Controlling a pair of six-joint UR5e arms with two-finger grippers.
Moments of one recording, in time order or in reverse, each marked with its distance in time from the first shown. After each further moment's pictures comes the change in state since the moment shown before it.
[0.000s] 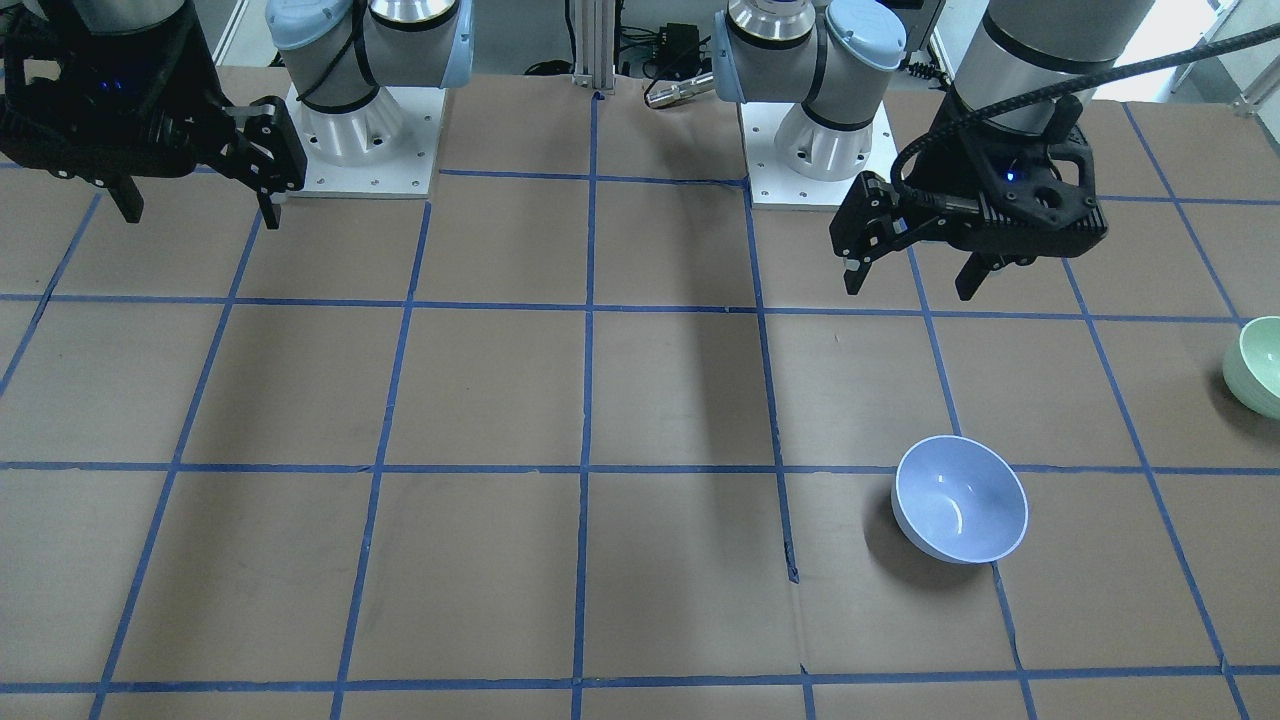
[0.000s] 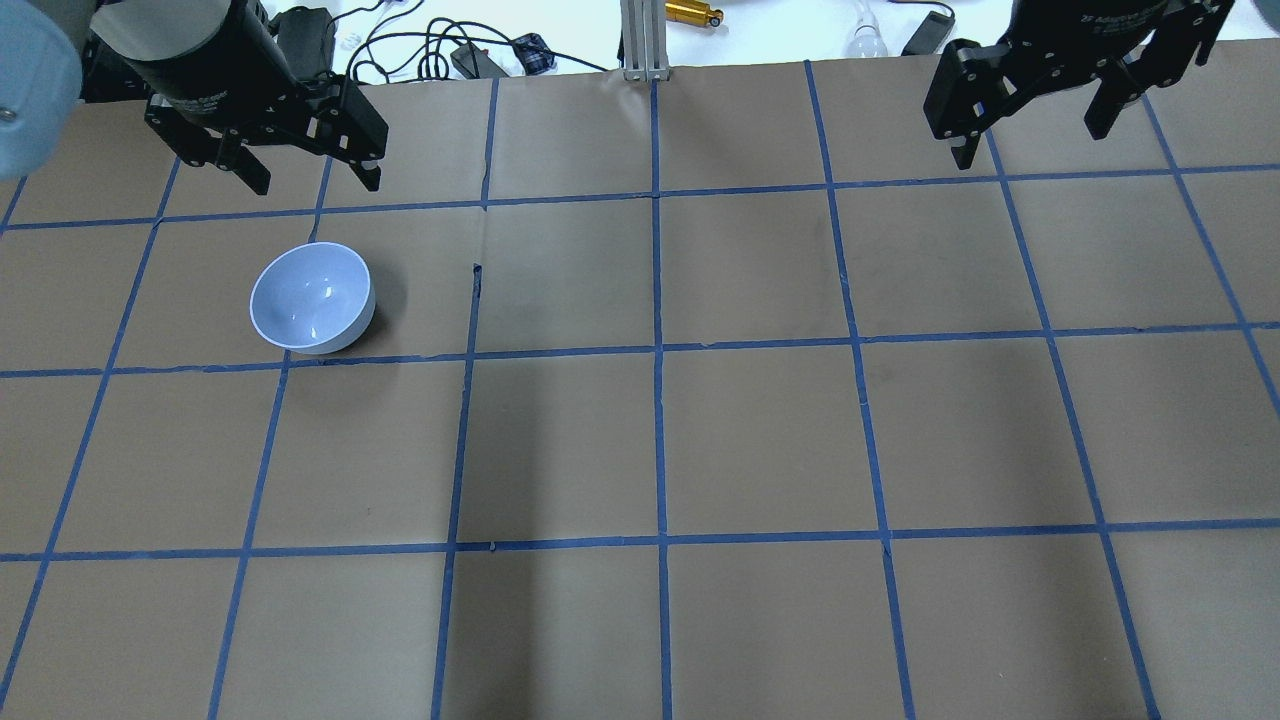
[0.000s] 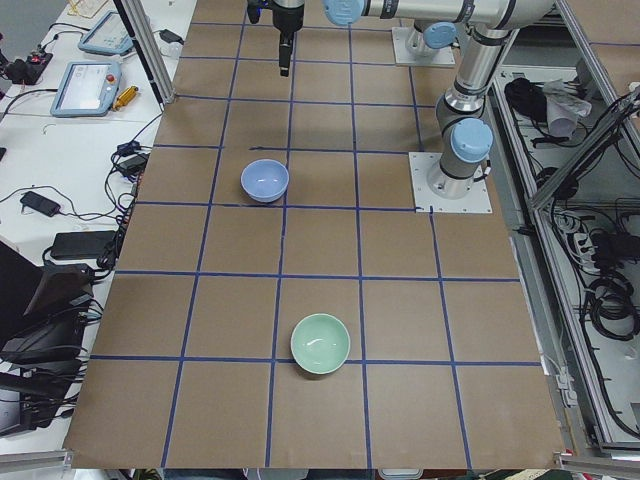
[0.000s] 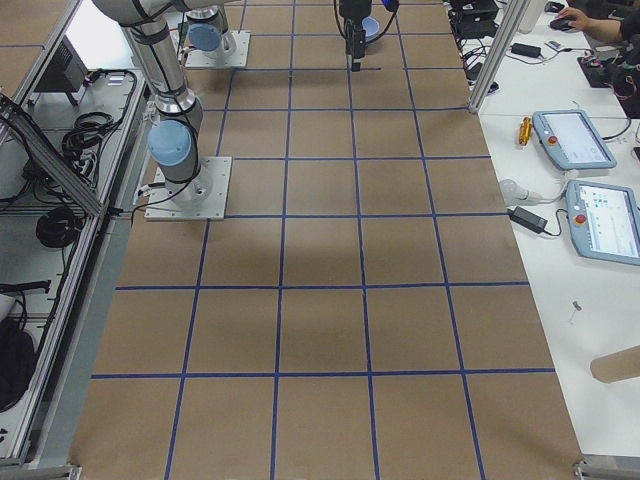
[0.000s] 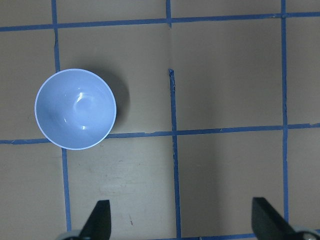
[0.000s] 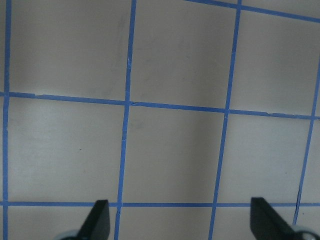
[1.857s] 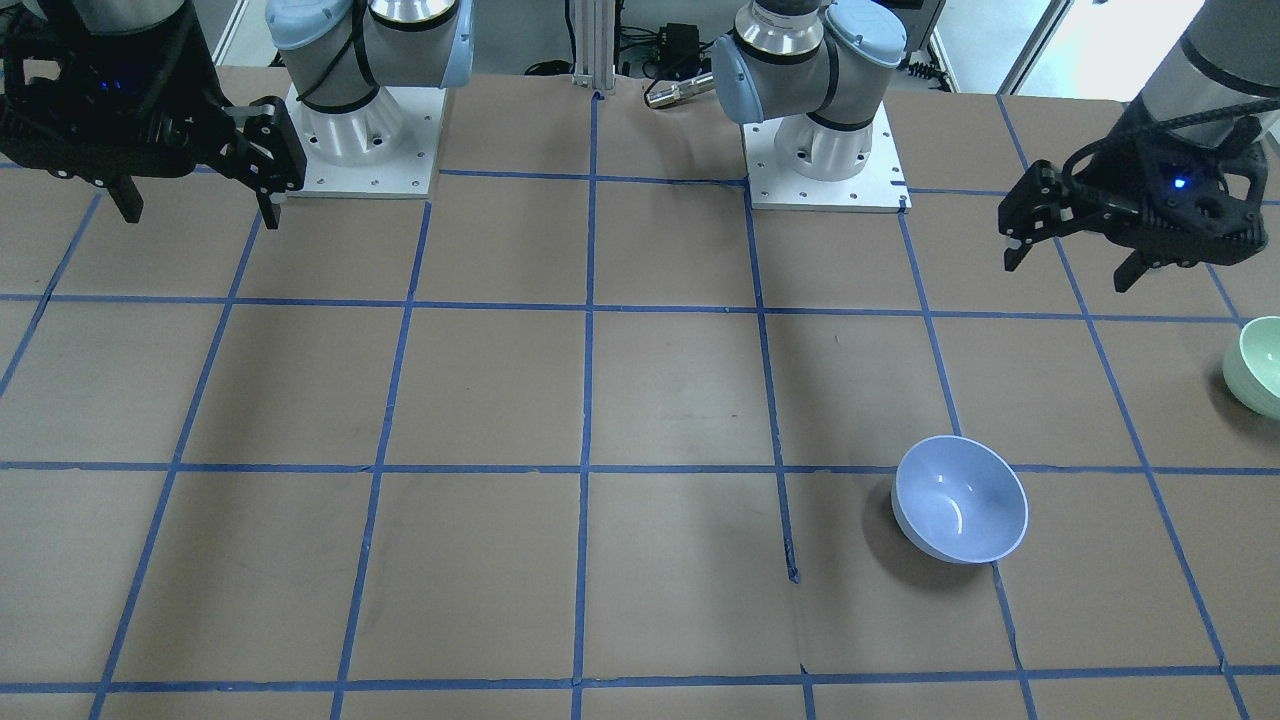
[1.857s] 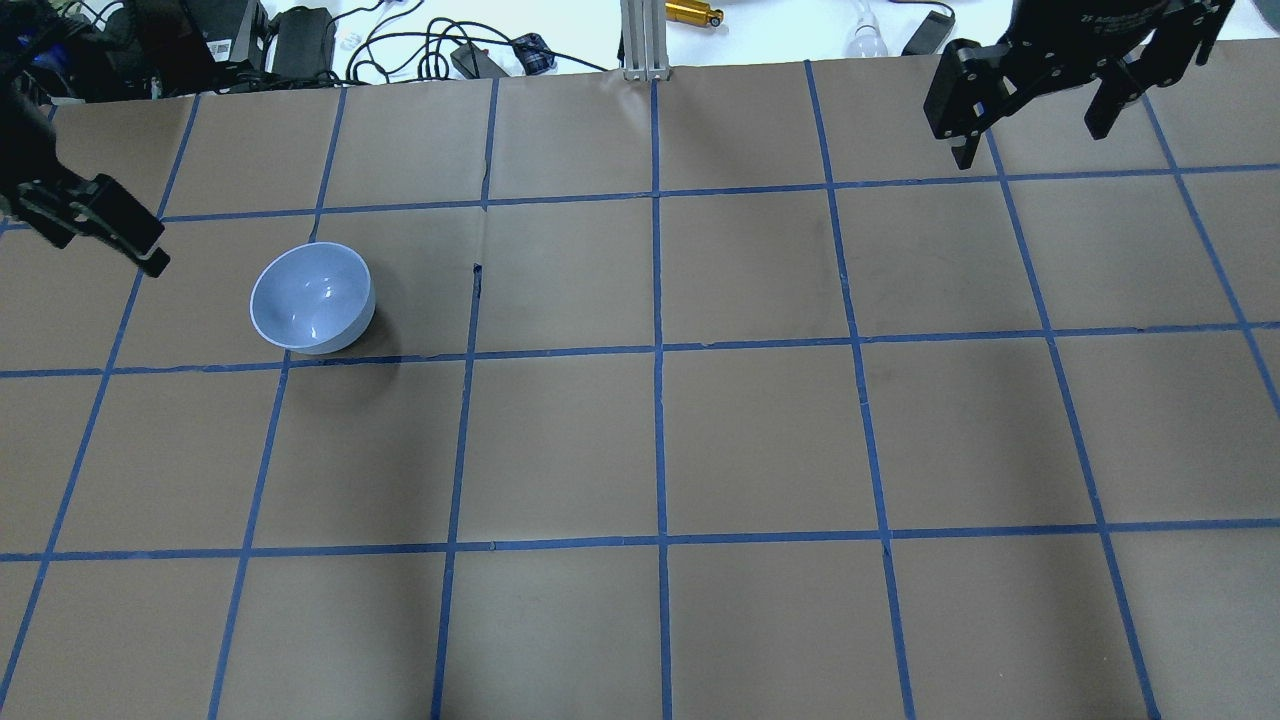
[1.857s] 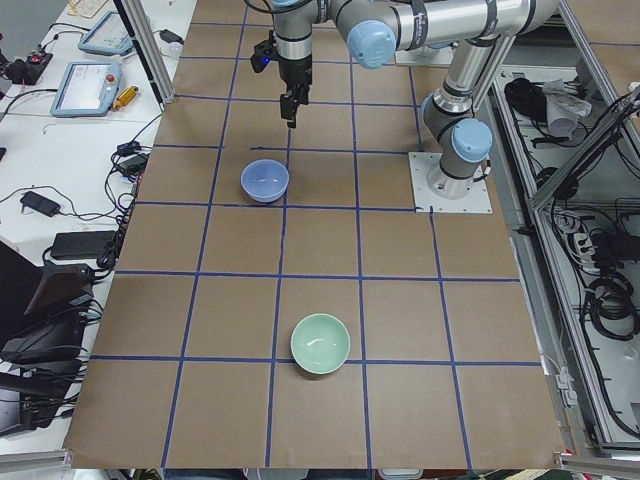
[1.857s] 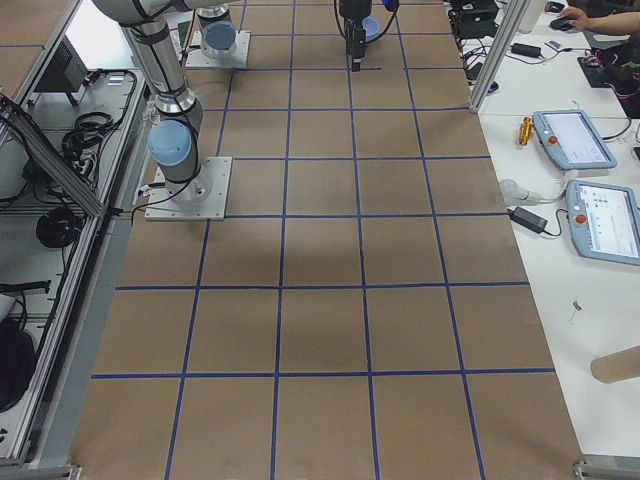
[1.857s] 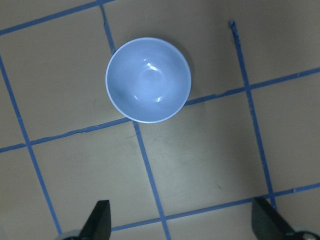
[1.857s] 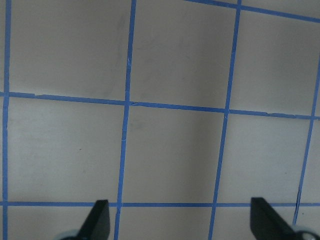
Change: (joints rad) left arm 0.354 0.053 -0.094 -0.074 0.080 0.731; right arm 0.000 0.000 0.000 0.000 -0.001 0.000
